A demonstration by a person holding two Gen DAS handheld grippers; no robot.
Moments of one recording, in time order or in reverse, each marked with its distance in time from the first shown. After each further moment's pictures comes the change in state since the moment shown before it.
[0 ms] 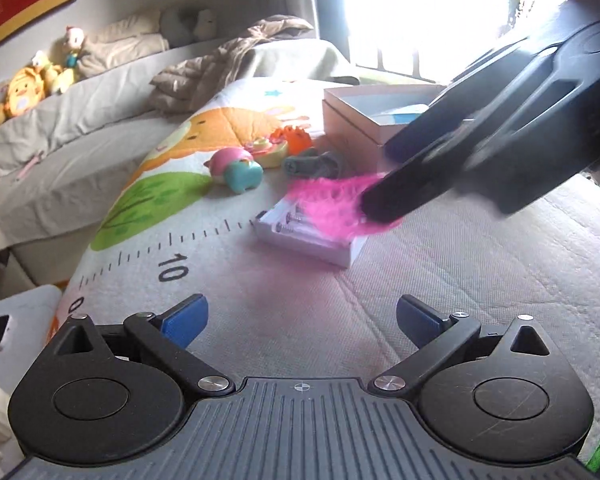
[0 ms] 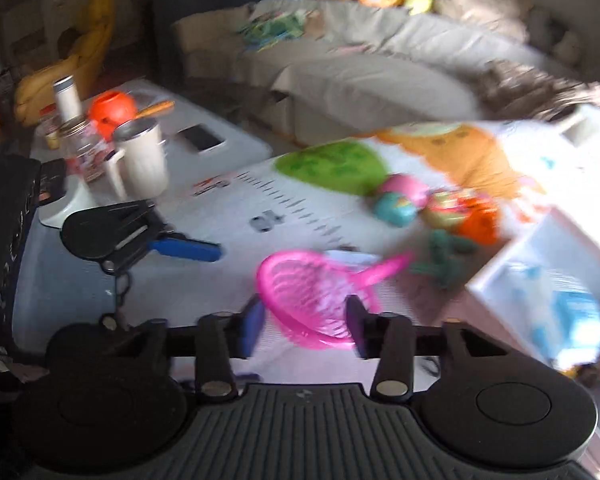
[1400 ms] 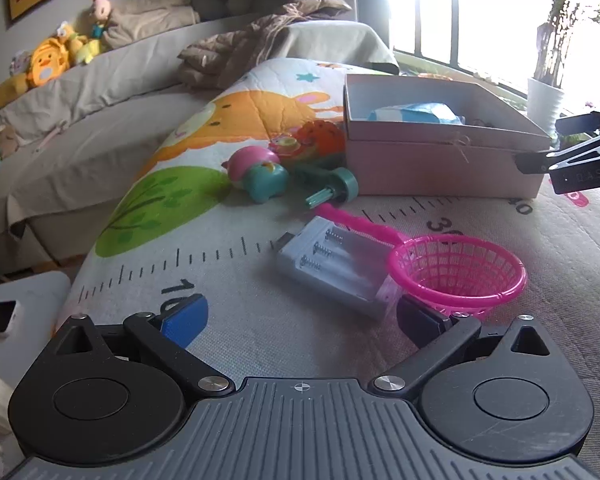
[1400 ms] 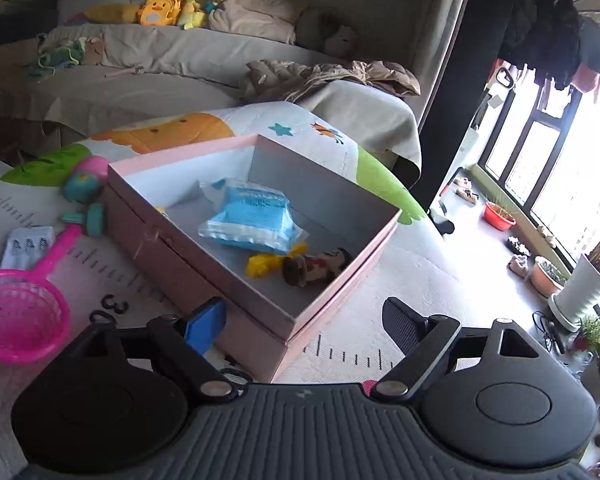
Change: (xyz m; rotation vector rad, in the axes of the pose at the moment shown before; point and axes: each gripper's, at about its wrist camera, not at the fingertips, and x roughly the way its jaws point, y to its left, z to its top) left arm 0.033 0.008 0.032 -0.074 0.075 0.073; right arm 0.010 -0.118 -0.069 0.194 -0.004 -0.602
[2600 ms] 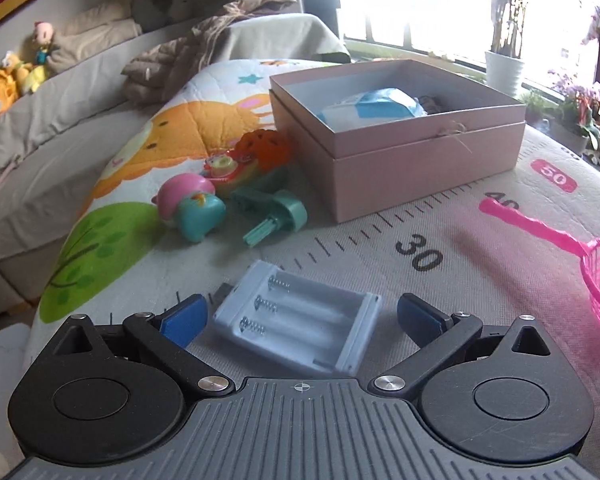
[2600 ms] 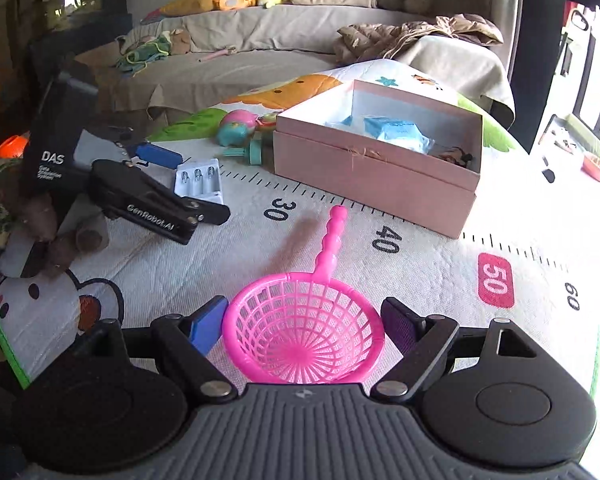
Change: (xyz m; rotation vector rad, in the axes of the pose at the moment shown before) left arm 0.045 -0.028 0.029 0.131 0.013 -0.071; right arm -0.087 0.016 -0.056 0.064 0.090 0.434
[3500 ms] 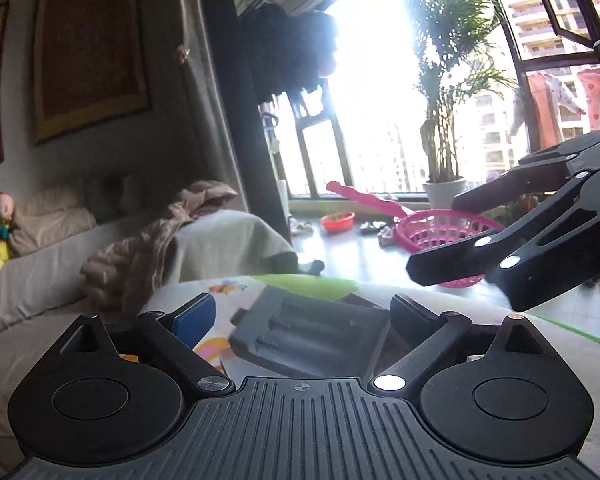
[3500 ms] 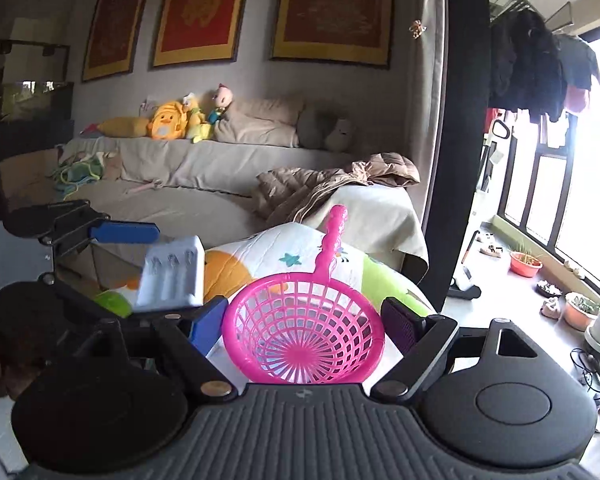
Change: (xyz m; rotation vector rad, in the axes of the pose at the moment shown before) left arm -0.021 -0.023 0.132 0.134 -0.471 -0.142; right arm -0.009 -0.066 0.141 0.040 -0.378 -0.215
